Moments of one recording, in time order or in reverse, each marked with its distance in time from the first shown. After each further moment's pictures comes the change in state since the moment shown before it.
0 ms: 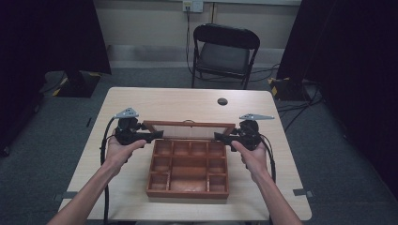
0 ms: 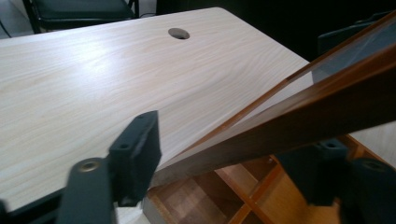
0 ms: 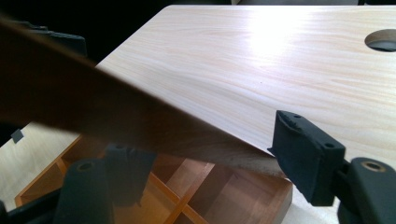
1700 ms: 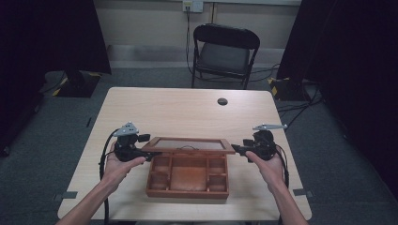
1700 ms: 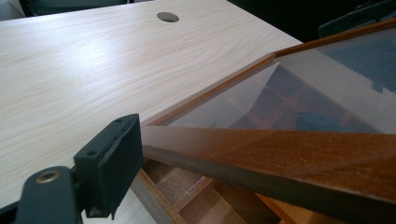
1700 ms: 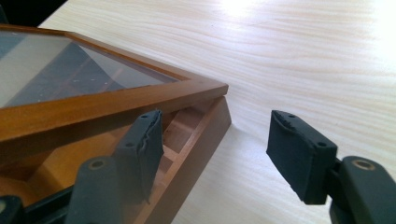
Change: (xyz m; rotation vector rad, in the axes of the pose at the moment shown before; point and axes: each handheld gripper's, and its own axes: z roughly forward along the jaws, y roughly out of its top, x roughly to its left) left arm -0.024 -0.034 -0.009 0.016 0.016 0.027; right arm -0.024 -0.027 -0.035 0.139 -0.140 -0.010
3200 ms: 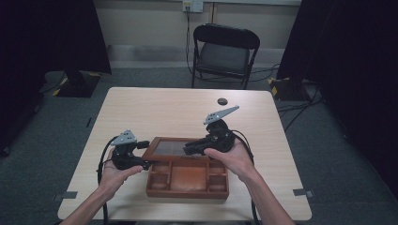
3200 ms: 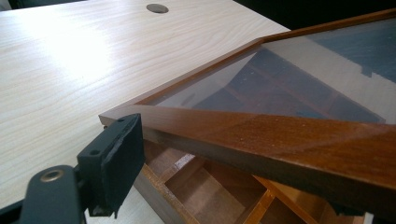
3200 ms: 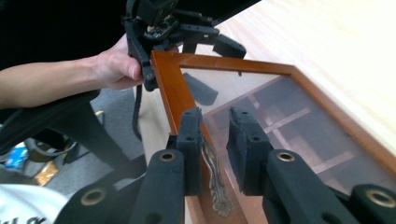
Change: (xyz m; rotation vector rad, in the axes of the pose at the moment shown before) left arm -0.007 -0.018 -0.008 0.011 -0.023 0.033; right arm 0.129 0.071 0.016 0.103 0.554 -0.303
